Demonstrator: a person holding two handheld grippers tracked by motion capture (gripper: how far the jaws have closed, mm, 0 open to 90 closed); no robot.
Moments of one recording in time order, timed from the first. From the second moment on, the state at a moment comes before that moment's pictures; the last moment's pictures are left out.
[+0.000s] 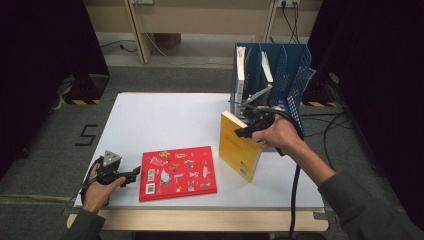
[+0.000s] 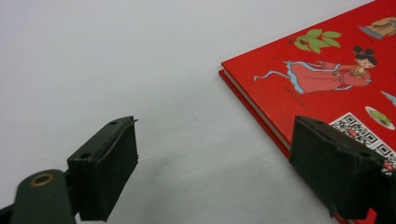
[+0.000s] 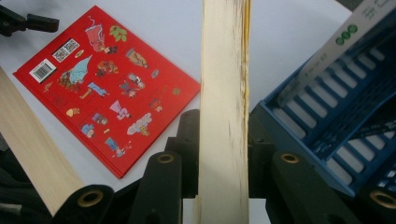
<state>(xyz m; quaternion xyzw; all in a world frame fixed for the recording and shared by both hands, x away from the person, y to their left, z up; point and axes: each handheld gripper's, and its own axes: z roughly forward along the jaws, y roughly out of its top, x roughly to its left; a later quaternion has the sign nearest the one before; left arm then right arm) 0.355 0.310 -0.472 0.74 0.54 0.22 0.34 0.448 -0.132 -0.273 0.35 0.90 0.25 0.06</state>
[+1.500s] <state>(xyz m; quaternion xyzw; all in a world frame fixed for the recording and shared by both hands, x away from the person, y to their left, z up) 0.358 0.309 -0.482 0.75 0.54 0.21 0.32 0.459 -0.125 -0.283 0.36 0.91 0.23 0.06</state>
